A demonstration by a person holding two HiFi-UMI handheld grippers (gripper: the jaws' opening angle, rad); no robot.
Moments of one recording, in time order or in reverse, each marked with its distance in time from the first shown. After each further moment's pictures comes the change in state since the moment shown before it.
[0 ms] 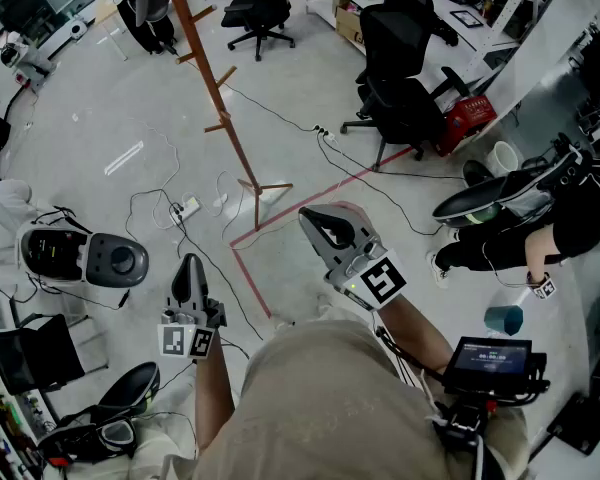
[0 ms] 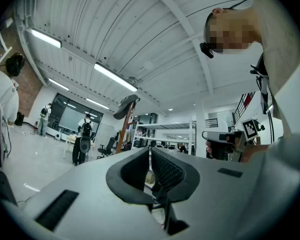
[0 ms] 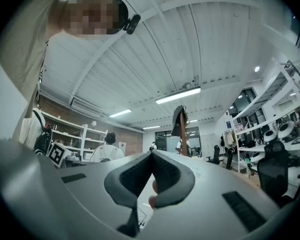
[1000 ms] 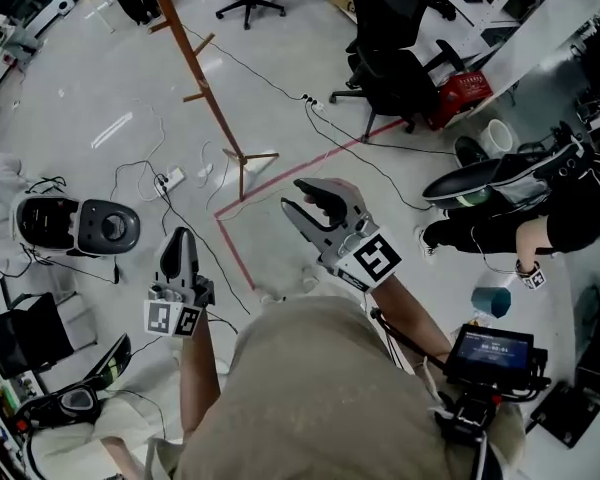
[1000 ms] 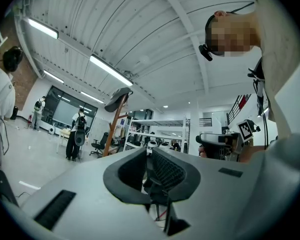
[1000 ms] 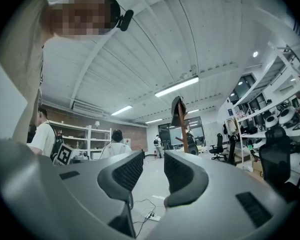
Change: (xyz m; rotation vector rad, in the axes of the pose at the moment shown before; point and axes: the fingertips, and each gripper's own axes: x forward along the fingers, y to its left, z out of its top) left arm 0.016 -0.029 -0.021 -0.019 0.030 -0.069; right arm -0.021 -0.010 -0.026 0.077 0.069 0.050
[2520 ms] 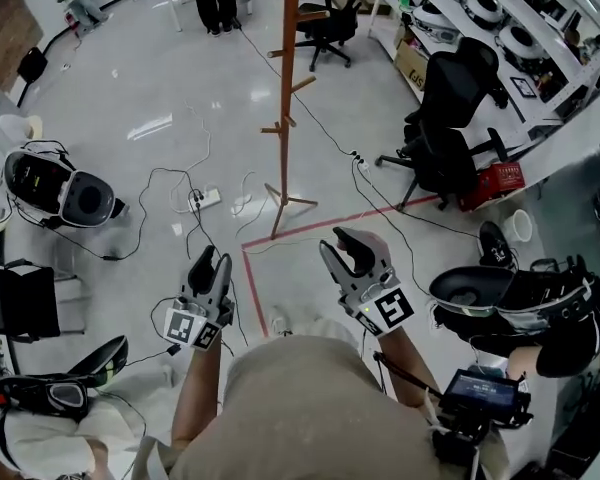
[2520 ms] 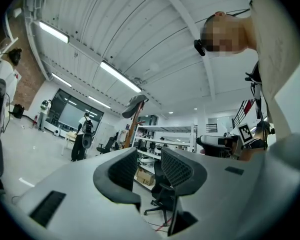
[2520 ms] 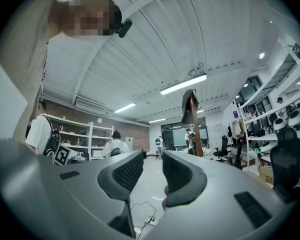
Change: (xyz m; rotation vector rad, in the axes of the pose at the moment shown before) left arm -0.019 0.096 0.000 -0.033 -0.065 0.064; right arm 0.093 0.017 -0.023 -0.034 0.003 0.038
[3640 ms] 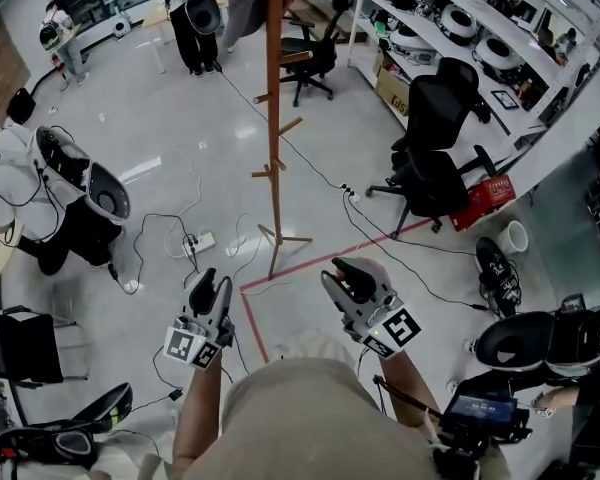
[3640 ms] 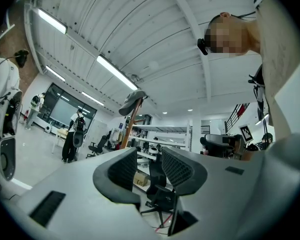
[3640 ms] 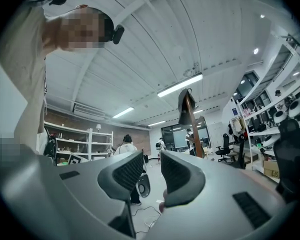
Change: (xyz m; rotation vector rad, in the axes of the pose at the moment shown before) left arm 0.045 0.036 0.004 -0.016 0.002 -0.098; right arm 0.019 -0.015 0.009 0.058 -0.054 0.007
